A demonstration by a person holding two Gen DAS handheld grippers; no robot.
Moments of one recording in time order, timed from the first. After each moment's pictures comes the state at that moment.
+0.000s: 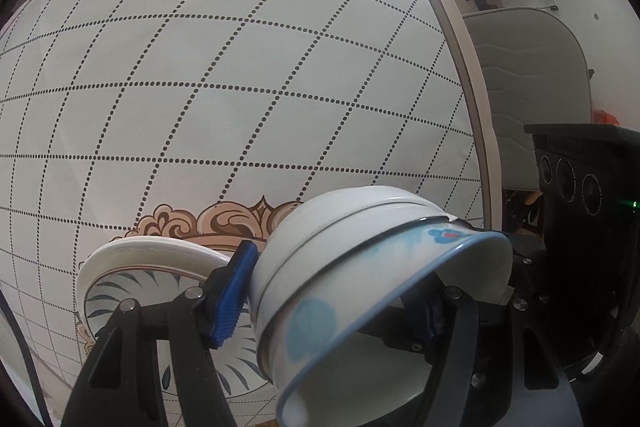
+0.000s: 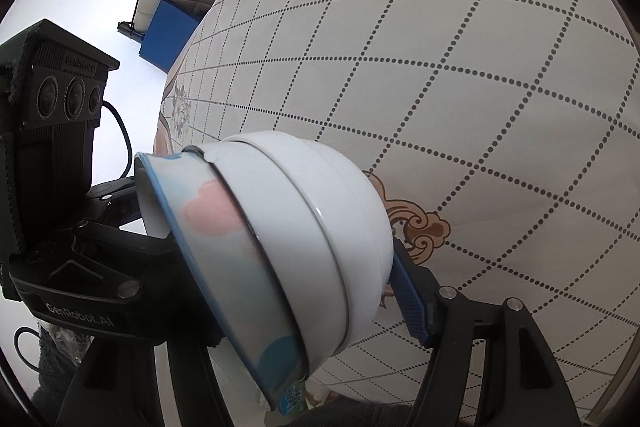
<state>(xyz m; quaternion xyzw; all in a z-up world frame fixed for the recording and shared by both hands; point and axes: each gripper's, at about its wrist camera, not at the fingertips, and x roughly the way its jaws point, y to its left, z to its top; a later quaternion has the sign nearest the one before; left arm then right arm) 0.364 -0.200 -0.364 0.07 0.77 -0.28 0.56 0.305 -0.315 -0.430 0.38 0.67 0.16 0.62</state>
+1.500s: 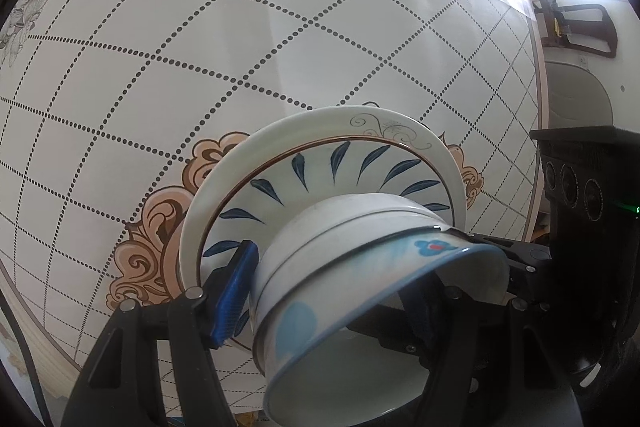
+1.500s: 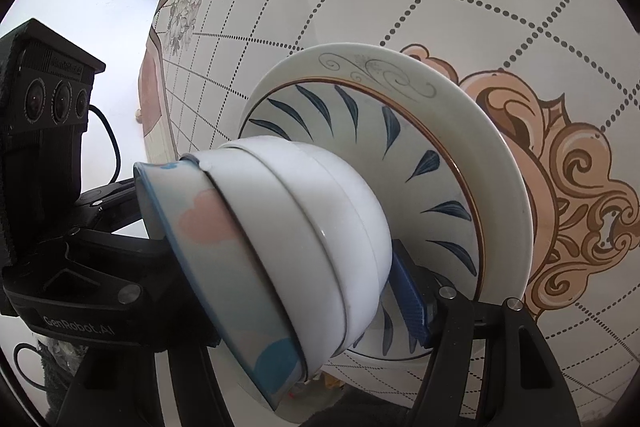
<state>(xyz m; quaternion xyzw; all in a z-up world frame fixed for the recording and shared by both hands) 0.355 -0.044 -0.401 -0.02 0.80 -0.20 0.57 0.305 -0.154 -0.450 0.31 0.73 0.21 0.57</state>
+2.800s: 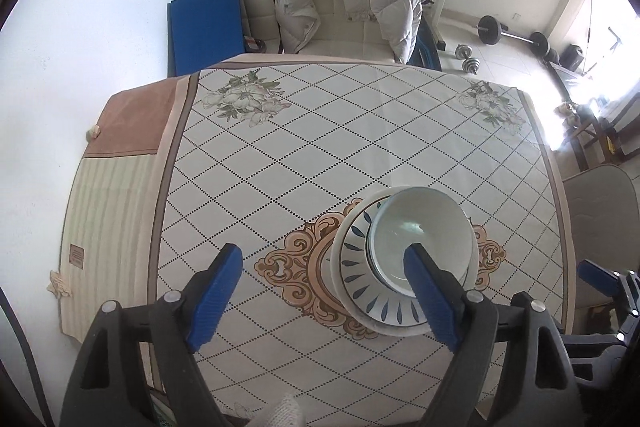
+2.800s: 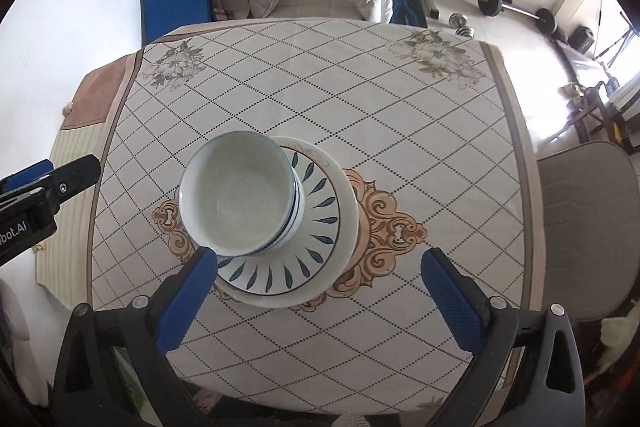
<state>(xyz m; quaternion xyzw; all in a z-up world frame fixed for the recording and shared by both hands) 0.225 0.034 -0.195 0.02 0.55 -0.01 0.83 0.208 -0.128 -0.244 0.01 0.59 0.03 0.81</state>
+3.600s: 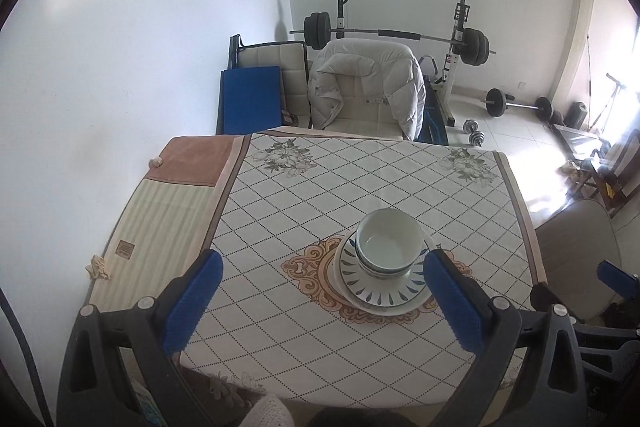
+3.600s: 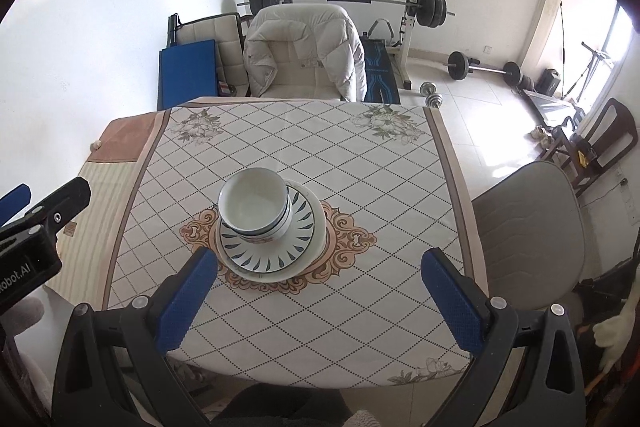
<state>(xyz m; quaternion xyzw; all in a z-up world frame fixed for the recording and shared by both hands) 0.073 0.014 -0.072 0.01 0.42 0.04 0.90 0.063 -0.156 -0.098 0.01 0.47 0.01 0.88</state>
